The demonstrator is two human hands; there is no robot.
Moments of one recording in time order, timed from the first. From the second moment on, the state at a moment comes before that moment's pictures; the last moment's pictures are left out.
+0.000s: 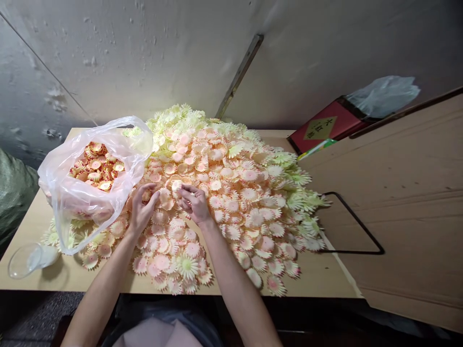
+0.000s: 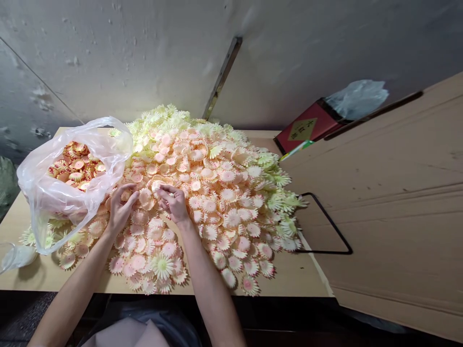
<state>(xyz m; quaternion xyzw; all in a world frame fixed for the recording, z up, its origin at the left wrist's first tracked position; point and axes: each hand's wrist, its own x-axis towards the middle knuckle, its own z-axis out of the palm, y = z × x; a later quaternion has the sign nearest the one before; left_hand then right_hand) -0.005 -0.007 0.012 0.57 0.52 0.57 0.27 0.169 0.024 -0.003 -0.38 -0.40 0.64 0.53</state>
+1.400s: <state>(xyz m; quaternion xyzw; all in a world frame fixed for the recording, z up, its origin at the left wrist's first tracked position) -0.002 -0.005 0.010 0.65 0.48 0.49 0.33 0.164 0.018 0.000 -0.42 -0.56 0.53 0.48</state>
